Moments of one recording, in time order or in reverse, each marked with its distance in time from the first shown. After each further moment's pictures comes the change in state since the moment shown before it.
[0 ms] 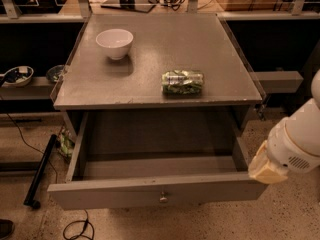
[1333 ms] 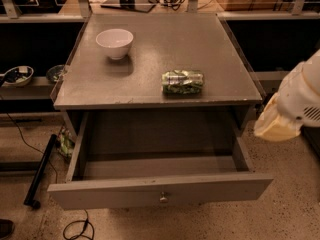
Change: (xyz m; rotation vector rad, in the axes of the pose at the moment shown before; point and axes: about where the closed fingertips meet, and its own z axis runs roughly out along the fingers) arm -0.044 -0.030 -0.097 0.136 -0.007 -0.047
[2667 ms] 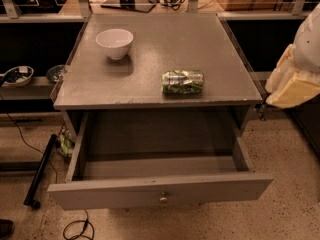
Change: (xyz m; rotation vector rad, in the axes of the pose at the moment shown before) arm -0.024 -0.030 -0.075 0.068 0.028 -0.075
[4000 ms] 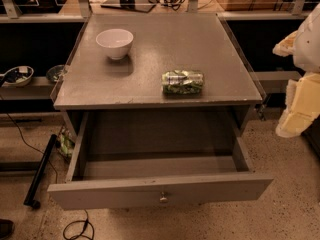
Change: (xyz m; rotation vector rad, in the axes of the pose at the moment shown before) arm 0.000 0.000 0.000 0.000 0.000 0.000
